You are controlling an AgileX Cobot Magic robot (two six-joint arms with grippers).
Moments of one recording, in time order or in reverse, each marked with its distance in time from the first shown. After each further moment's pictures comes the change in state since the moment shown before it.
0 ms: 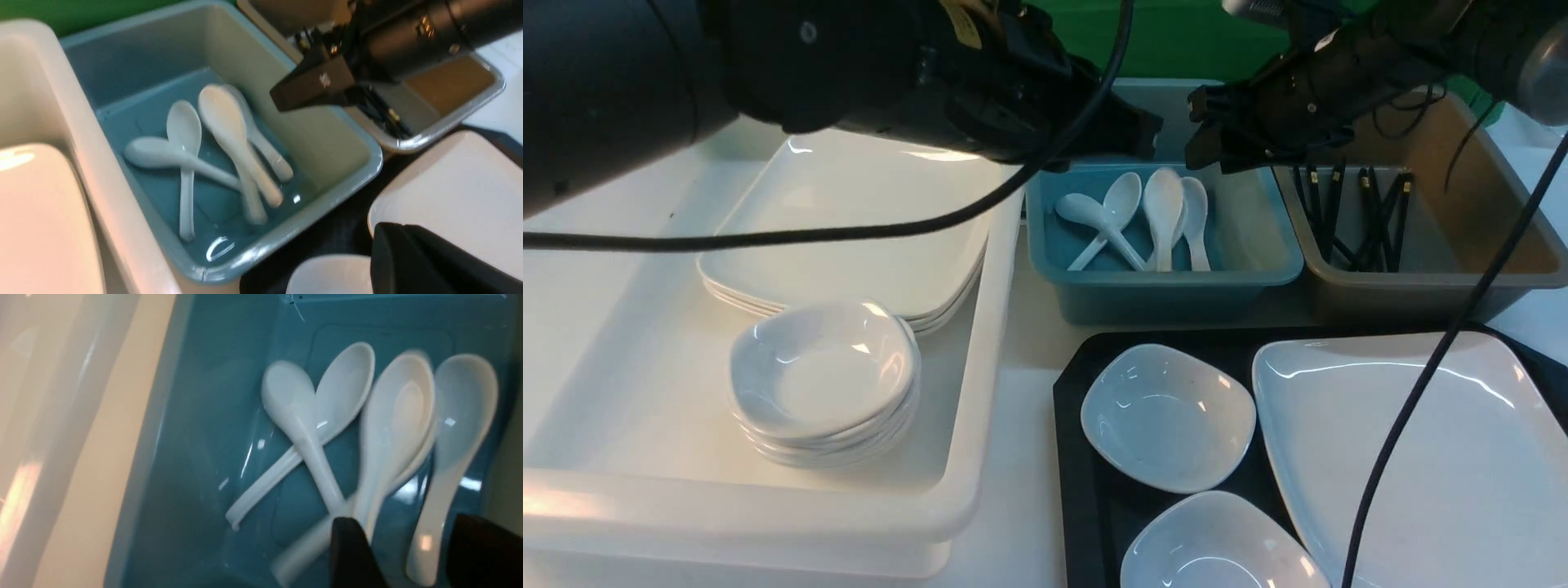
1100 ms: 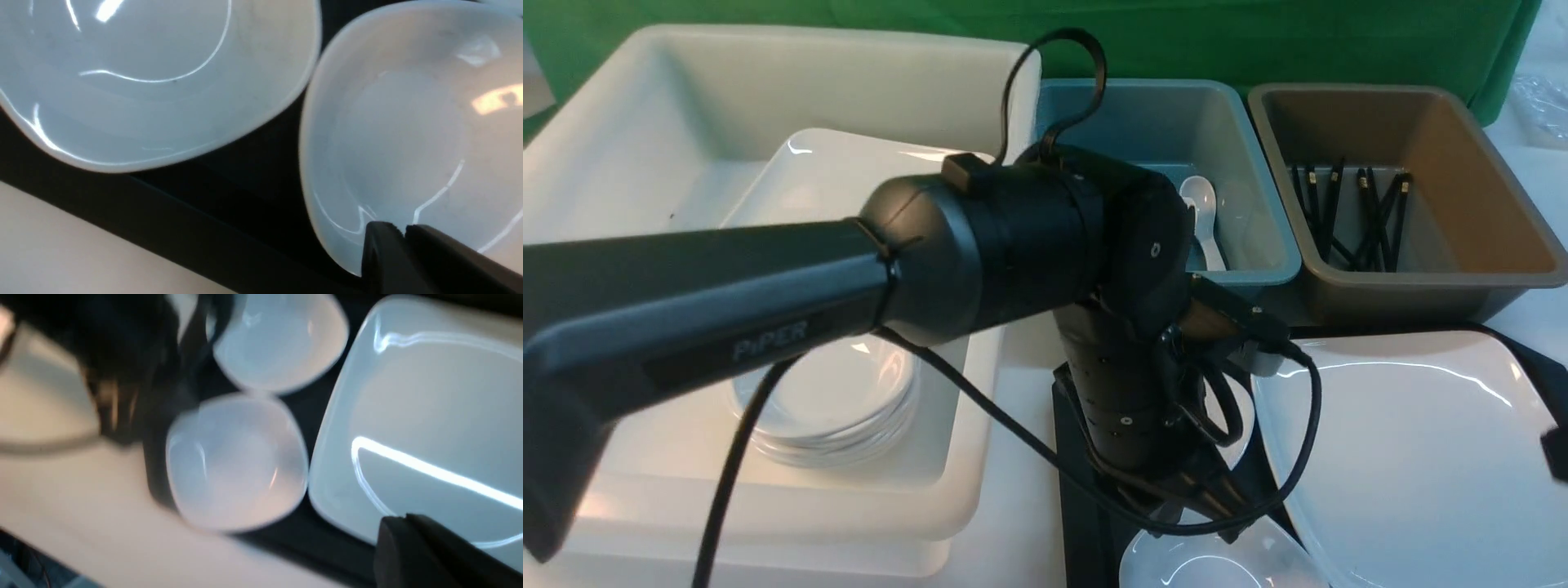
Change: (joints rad) right arm -0.017 -1.293 1.066 -0.167 0.242 -0.113; left arm -0.227 0.374 -0.109 -0.066 0.523 0.130
